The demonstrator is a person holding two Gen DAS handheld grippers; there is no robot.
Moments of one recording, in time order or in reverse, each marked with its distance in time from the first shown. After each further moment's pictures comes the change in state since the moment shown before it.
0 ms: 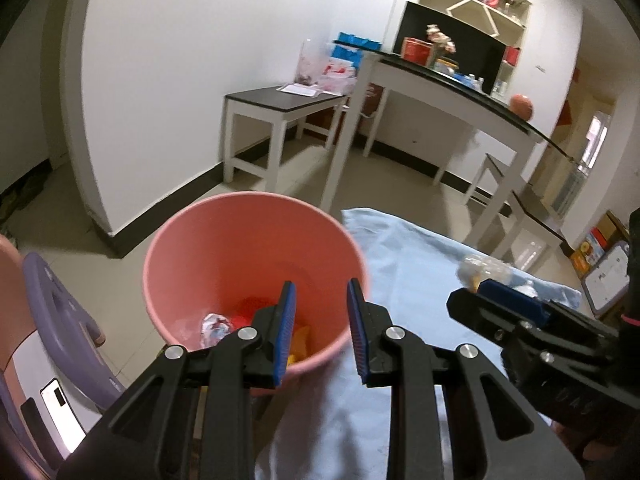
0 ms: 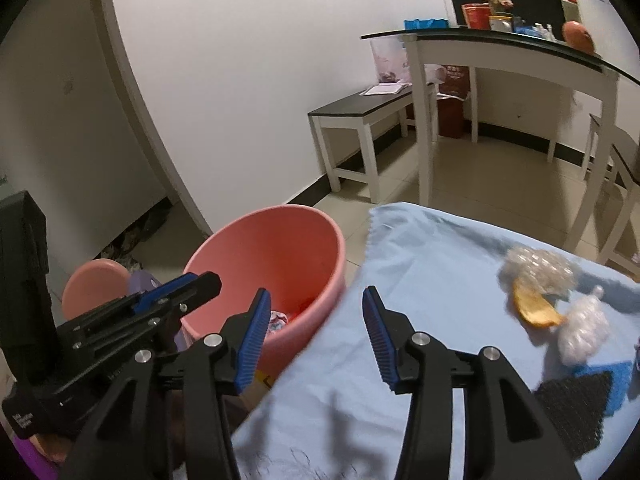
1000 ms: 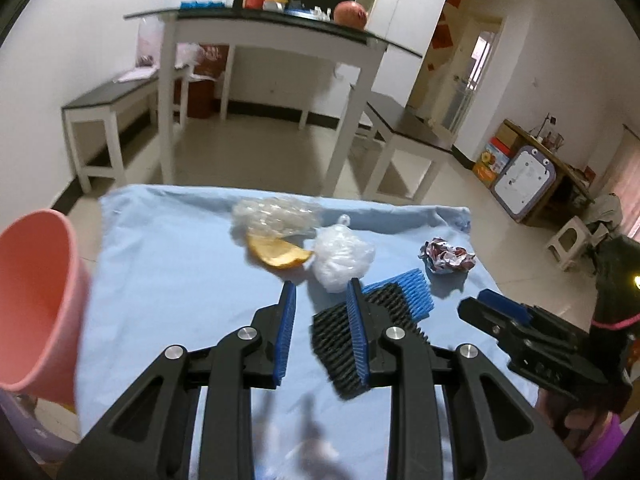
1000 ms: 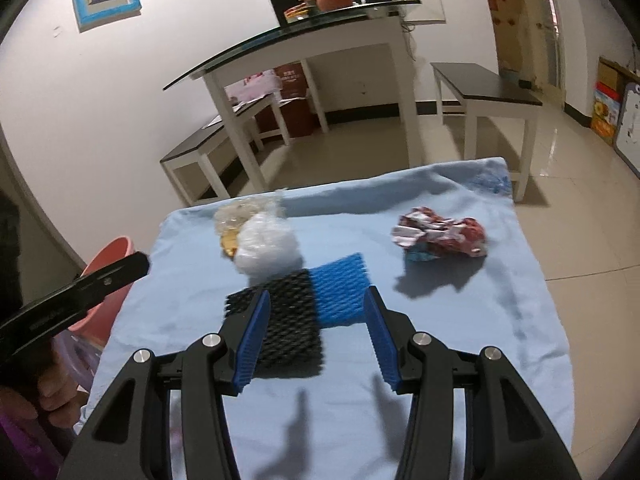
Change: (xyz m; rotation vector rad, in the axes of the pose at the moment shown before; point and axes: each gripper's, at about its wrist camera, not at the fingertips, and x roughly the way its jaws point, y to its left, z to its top) left arm 0.063 -0.205 -0.036 0.279 0.179 -0.373; right arm -0.134 -0.215 -0.096 0.335 -0.082 -0.335
